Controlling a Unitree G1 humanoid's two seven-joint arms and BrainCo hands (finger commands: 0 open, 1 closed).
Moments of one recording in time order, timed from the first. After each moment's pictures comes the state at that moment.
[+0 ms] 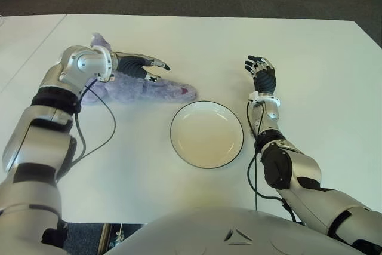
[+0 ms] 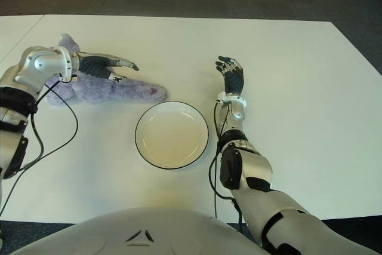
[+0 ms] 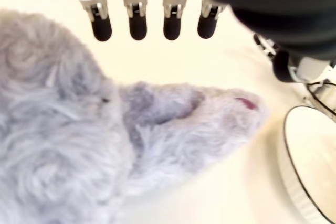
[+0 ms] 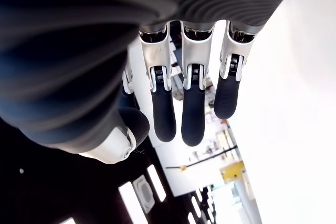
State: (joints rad) left arm -0.70 0.79 -0.32 0.65 0.28 -0.73 -0.80; right arm -0.65 -0.01 -0.45 1.19 0.22 -0.60 0.15
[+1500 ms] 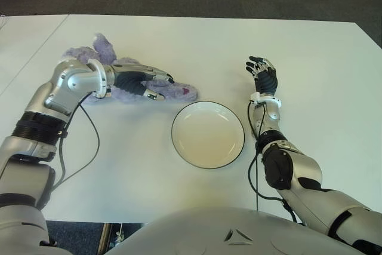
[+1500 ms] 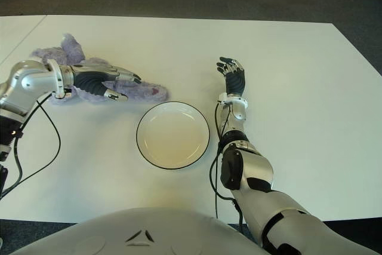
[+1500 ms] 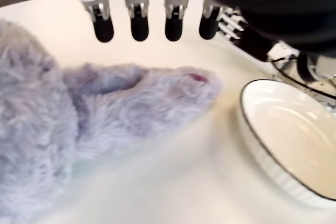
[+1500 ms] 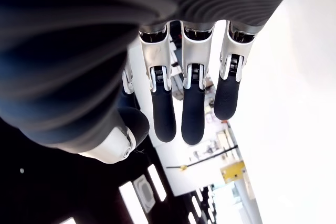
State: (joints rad) left arm -0.53 0.81 -0.33 0.37 0.41 -0.59 -0.65; right arm -0.64 -0.01 -0.46 1.19 0.22 -0.60 0.16
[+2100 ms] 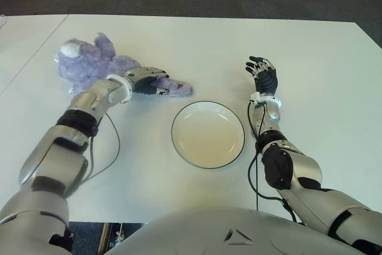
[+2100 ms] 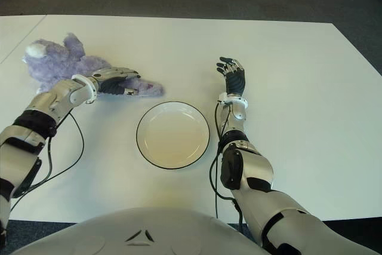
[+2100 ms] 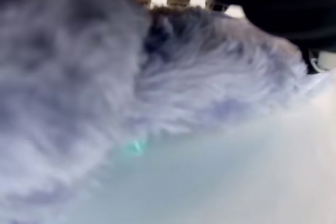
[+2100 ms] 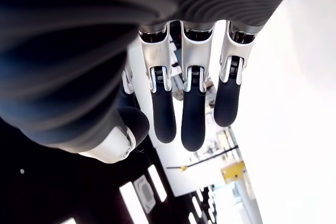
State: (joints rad) left arm -0.70 0.59 -0.53 0.89 0.82 -0.43 -0.08; right arm -0.64 -0.01 -0.46 1.19 0.22 -0.60 0.16
